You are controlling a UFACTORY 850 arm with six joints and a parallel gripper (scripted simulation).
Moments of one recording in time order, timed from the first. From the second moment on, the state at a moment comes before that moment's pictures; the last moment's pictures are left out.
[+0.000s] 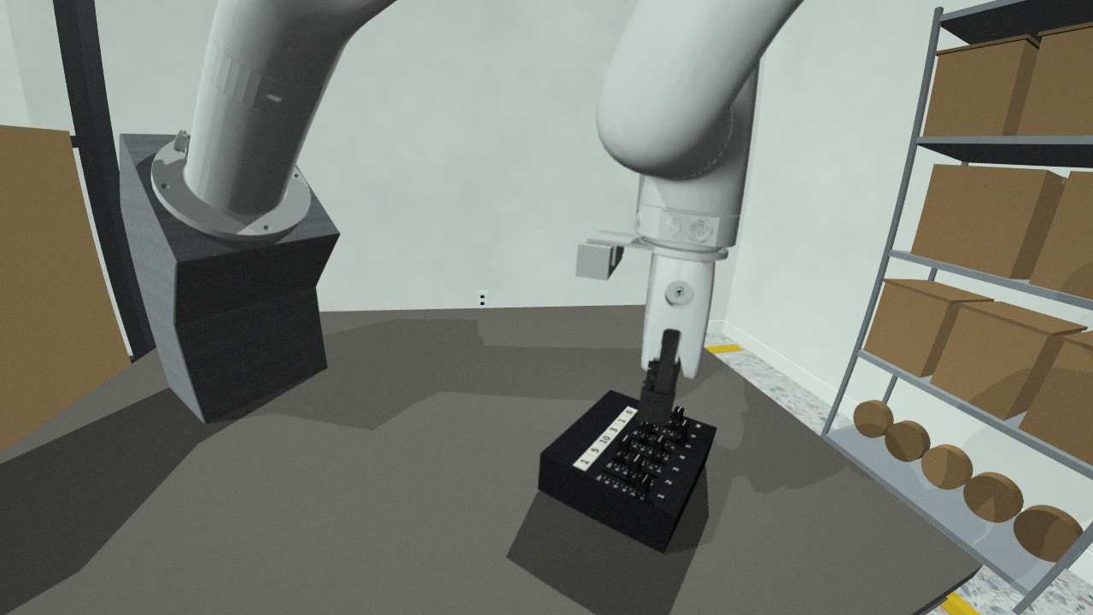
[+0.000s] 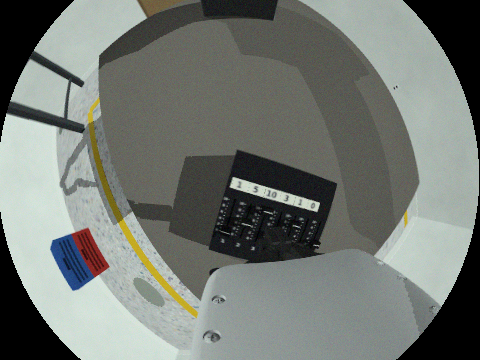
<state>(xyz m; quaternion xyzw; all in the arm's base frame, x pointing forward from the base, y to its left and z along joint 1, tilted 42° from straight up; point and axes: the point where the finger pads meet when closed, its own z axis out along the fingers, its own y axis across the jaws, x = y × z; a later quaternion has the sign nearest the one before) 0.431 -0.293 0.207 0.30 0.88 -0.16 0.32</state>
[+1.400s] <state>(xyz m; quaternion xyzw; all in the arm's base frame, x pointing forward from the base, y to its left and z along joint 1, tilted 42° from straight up) 0.446 -0.251 0.184 -0.40 0.85 -0.31 0.17</state>
